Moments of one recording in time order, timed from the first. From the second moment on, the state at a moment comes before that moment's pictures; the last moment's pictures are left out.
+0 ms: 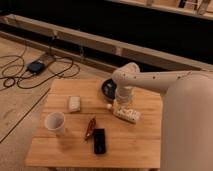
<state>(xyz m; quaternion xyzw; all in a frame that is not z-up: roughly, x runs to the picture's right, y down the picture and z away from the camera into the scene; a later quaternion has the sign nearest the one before) 0.107 0.121 0.836 -0.30 0.21 0.51 0.78</state>
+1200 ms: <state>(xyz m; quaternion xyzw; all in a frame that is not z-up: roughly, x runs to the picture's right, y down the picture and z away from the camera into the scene) 0.110 0.153 0.871 -0.32 0.21 0.46 0.80</state>
